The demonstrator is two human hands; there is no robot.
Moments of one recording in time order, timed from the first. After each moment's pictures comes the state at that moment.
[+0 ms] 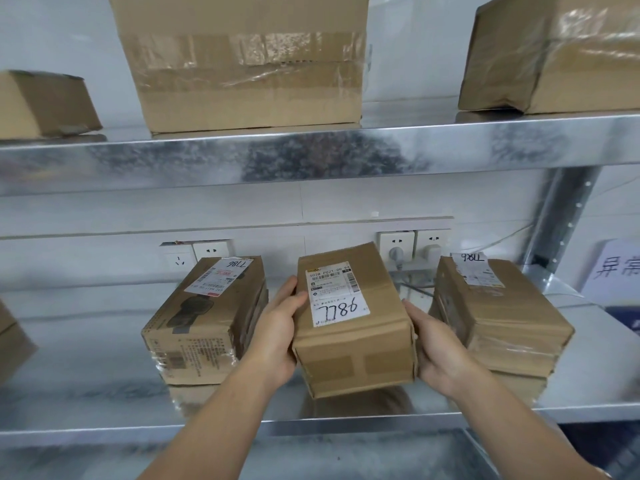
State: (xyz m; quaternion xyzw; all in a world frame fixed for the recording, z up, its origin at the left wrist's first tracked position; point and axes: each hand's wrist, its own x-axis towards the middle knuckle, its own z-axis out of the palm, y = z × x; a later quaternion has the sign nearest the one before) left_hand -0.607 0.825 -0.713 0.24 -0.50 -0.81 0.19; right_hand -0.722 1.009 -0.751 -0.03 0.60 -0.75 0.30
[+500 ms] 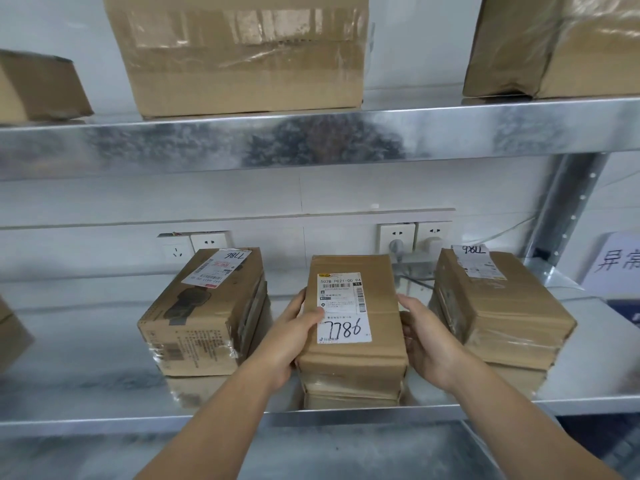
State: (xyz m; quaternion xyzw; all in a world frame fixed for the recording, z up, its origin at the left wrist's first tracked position) left_hand -0.606 0.826 -0.734 0.27 -0.65 -0.71 0.06; right_hand -0.725 1.004 -0.757 -0.04 0.62 -0.71 0.33
